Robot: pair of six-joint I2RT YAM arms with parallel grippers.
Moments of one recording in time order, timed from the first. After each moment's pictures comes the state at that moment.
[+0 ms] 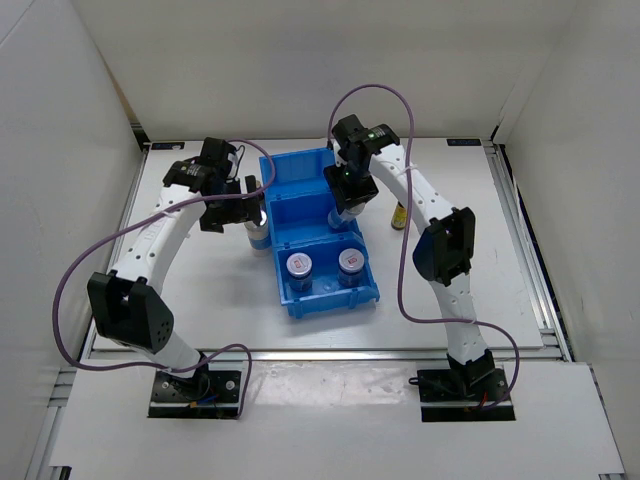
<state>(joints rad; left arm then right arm) -0.27 1.56 1.53 -1.08 -0.03 -0.39 0.56 2.28 2.37 -1.31 -0.05 0.09</state>
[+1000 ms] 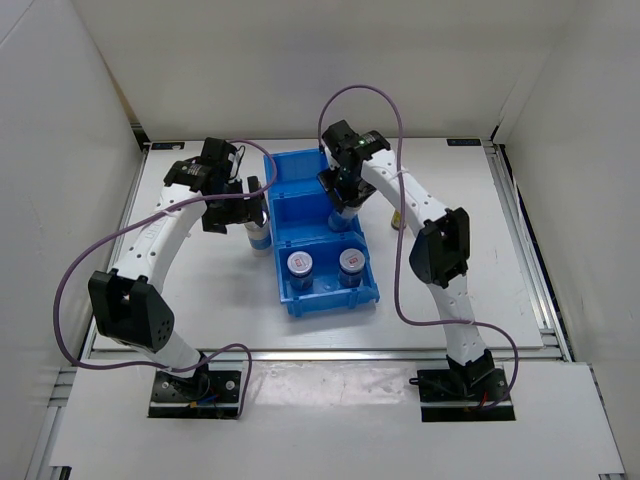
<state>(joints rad) -0.27 1.57 1.53 -1.07 0.01 -0.38 0.61 2.28 2.31 -1.23 0.09 0.02</state>
